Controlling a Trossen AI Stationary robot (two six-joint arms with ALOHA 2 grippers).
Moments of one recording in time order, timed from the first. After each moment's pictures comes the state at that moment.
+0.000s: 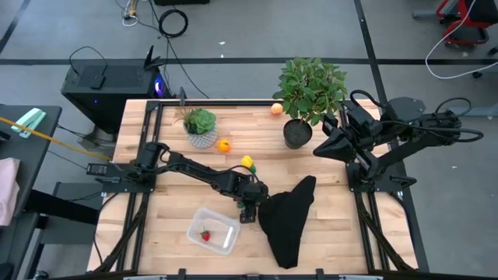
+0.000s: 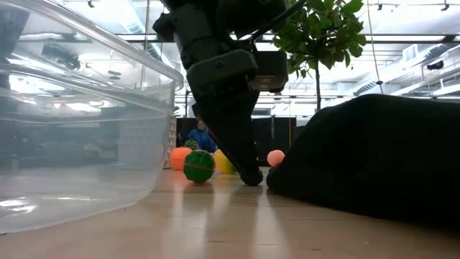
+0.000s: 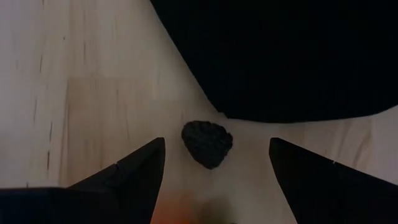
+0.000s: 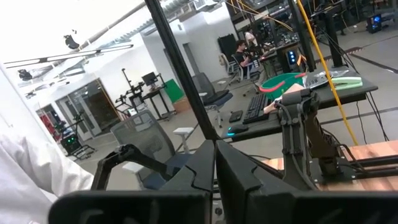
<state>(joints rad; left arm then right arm) -0.22 2.10 1.45 -0.46 0.00 -0.24 0.28 0.97 1.34 -0.28 -0.08 0.40</state>
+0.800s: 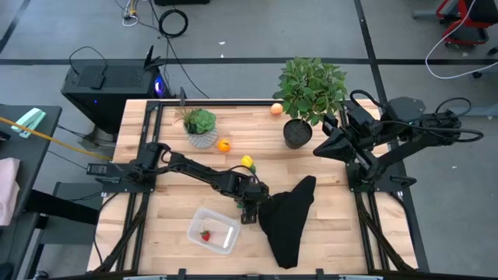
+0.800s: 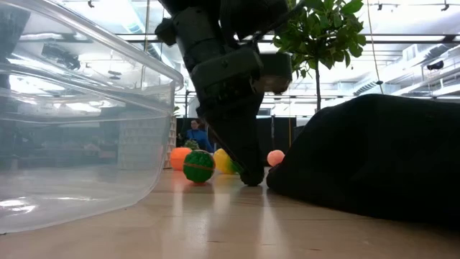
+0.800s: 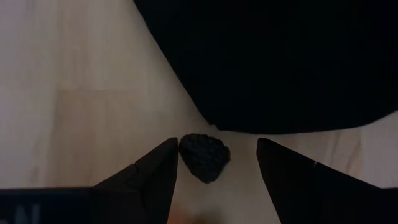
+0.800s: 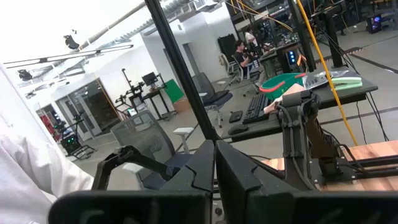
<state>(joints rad) -0.21 2.11 1.45 -0.43 0.03 -0.25 0.28 0.97 1.34 -0.28 -0.08 0.40</state>
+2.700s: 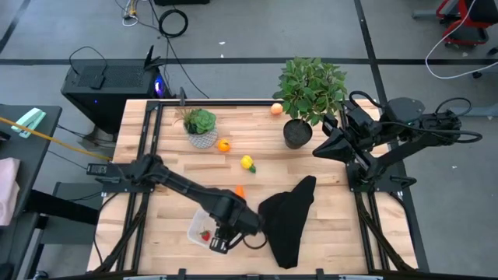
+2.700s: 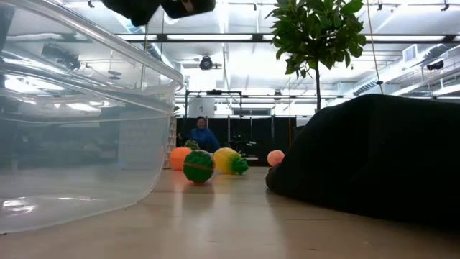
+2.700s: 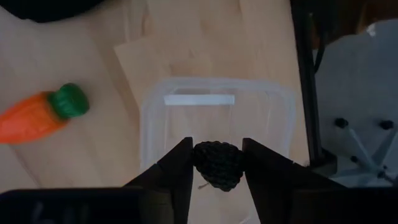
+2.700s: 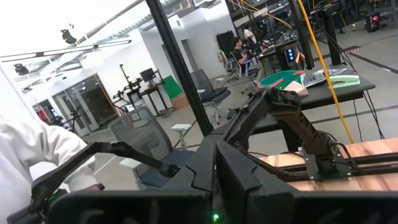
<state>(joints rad) -0.44 2.11 2.02 -1.32 0.17 -0.16 0.28 0.97 1.34 -0.30 -0.08 0.38</state>
